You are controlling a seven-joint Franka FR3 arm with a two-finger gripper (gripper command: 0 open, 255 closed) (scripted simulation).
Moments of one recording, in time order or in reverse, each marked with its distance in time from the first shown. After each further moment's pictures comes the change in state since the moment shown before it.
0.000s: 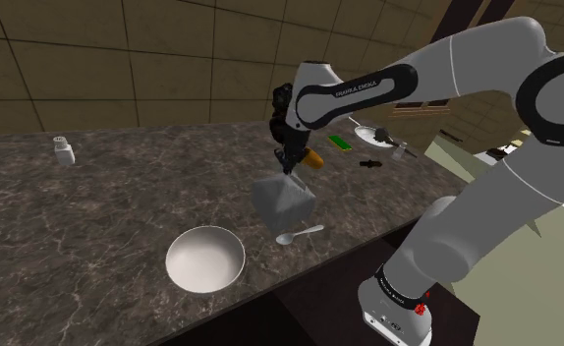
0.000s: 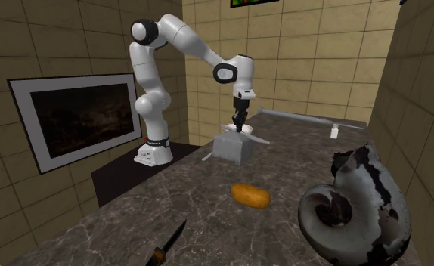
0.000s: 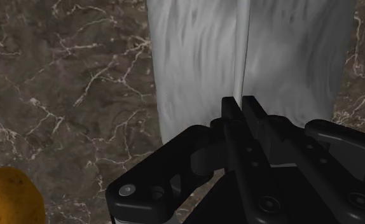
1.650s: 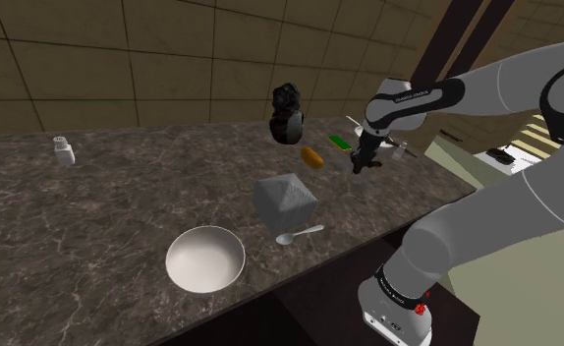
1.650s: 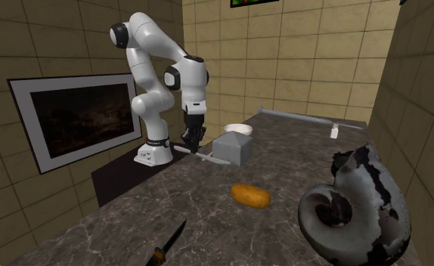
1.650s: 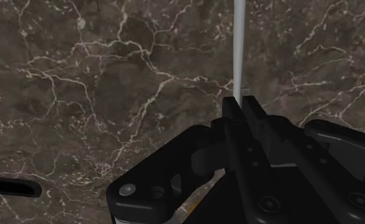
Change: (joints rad) arm -0.298 -0.167 -0.385 -0.163 -0.205 0.010 -0.536
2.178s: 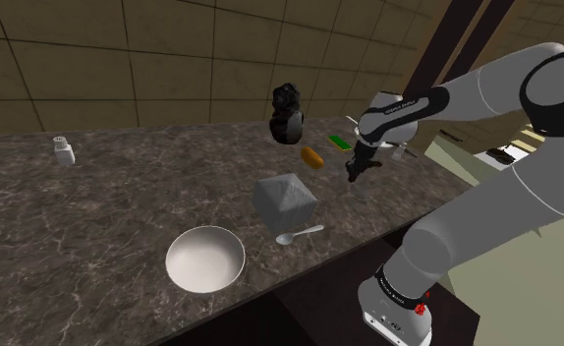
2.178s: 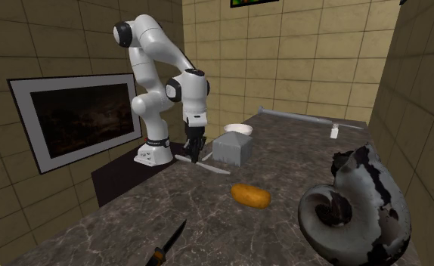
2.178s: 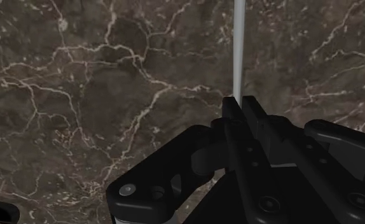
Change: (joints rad) arm 0.010 0.084 -0.020 -0.052 0.015 0.132 -0.011
